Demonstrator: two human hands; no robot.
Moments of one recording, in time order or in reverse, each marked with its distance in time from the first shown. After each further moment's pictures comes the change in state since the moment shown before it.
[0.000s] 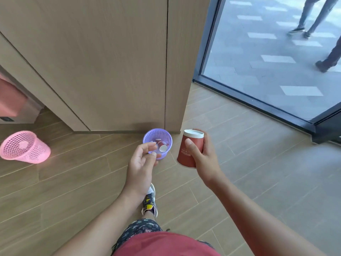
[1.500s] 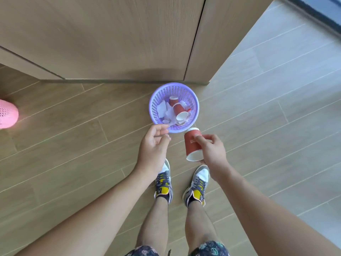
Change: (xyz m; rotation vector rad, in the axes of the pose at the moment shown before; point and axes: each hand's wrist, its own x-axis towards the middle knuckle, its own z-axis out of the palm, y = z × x) left_hand 0.348 -0.316 -0.027 0.260 0.019 -0.466; right_hand 0.318 0.390 0.093 -0.238 0.219 0.866
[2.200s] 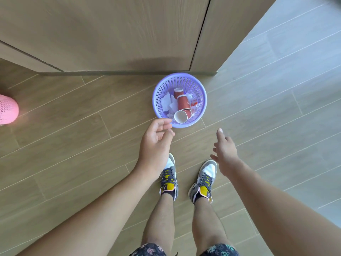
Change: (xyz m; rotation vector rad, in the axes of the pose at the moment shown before) left_hand 0.022 -0.018 -0.004 -0.041 0.003 0.001; right_hand 0.068 0.044 0.006 0.148 0.054 0.198
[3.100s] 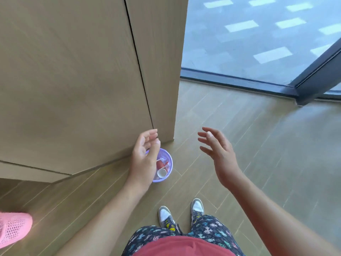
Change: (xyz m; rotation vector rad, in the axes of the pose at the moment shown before) left_hand -0.215 0.313 -0.012 0.021 -0.312 0.476; right_hand -0.414 -0.156 -0.189 0.386 -0.072 -0.844
